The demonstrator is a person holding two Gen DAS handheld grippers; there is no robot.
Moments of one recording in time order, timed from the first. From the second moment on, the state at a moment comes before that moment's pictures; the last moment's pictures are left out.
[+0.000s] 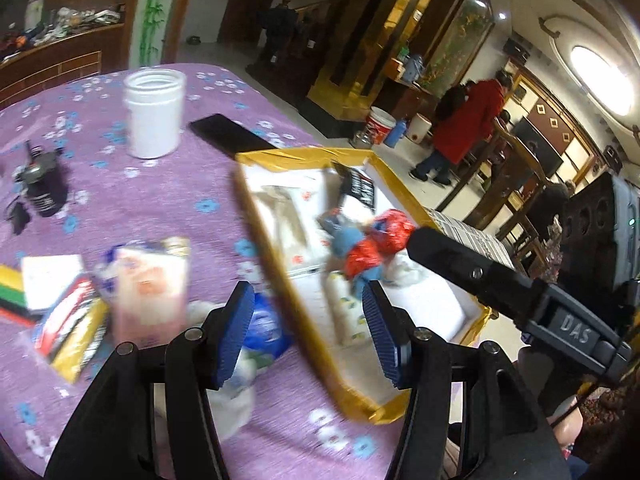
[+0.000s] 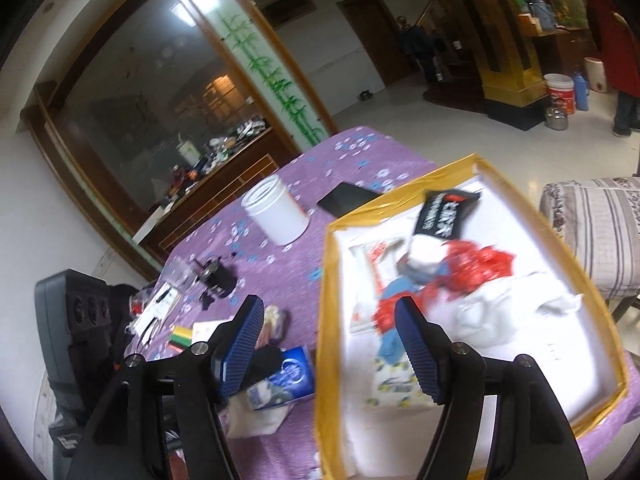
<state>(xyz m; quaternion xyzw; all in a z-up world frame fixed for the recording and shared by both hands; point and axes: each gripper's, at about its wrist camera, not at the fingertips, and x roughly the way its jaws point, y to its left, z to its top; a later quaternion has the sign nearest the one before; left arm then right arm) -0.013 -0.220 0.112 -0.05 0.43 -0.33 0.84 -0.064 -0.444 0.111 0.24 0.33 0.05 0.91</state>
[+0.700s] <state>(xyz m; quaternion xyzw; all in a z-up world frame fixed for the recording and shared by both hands) 0.107 -0.043 0.039 -0.04 0.52 -0.11 0.84 -0.058 -0.372 0.096 0.20 0.37 0.11 0.90</state>
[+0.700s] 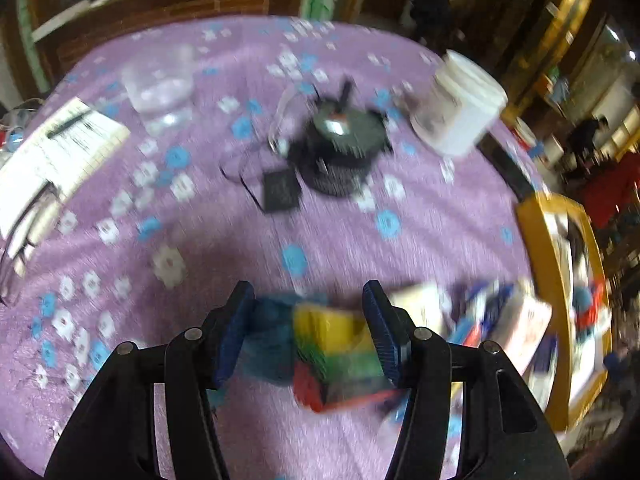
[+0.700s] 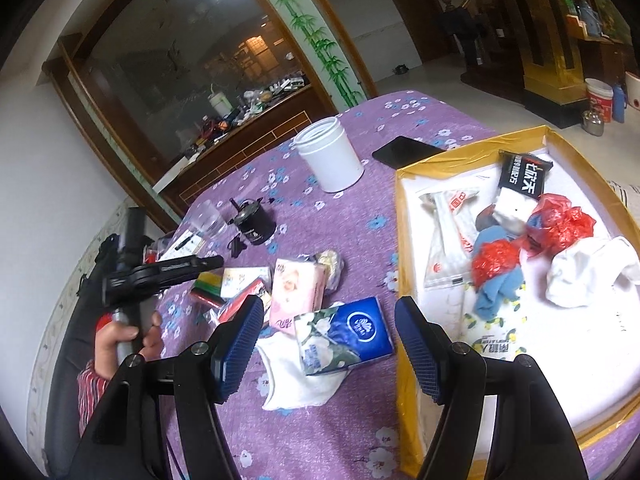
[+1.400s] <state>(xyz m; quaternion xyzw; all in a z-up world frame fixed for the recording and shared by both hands) 0.039 -0.008 0.033 -0.04 0.52 -0.13 0.84 -0.057 -0.351 0.077 0.19 0.39 0.15 0.89</state>
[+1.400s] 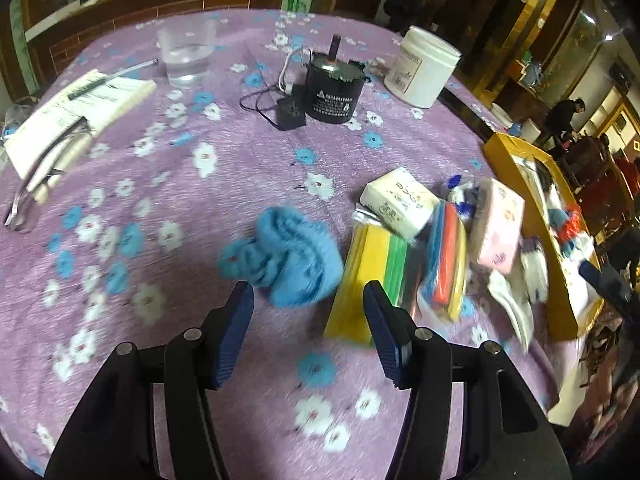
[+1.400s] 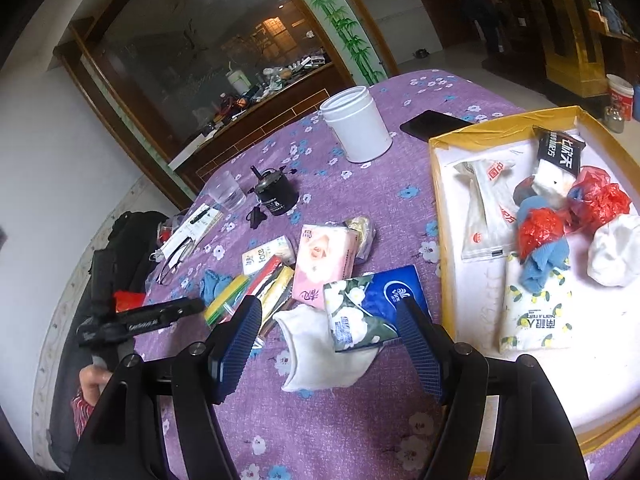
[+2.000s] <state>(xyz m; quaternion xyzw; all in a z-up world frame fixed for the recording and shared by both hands) 0.048 0.013 0.035 -0.10 0.45 -0.09 0.88 -0.054 -0.305 0.034 0.14 0.47 0.17 0.85</state>
